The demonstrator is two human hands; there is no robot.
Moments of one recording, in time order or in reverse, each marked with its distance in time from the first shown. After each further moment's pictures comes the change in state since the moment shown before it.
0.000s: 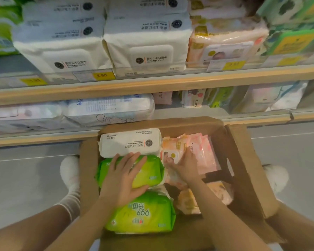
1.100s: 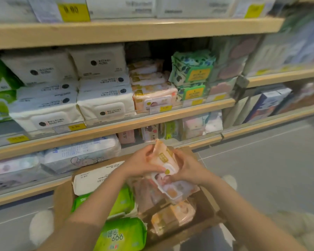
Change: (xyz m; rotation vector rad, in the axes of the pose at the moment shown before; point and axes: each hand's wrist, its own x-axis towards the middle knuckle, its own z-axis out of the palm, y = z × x) left_hand 0.123 0.125 -0.132 -0.938 -0.279 0.003; right_hand -0.121 -0.056 -0.203 0.203 -0.146 -0.352
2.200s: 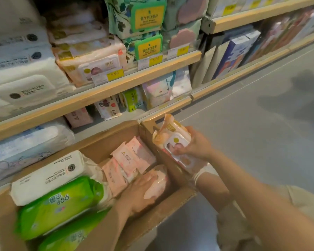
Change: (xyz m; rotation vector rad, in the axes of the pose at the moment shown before) left_hand 0.016 -0.155 0.175 0.731 -0.509 -0.011; right_hand -0.019 0.131 -0.074 -0.183 0.328 0.311
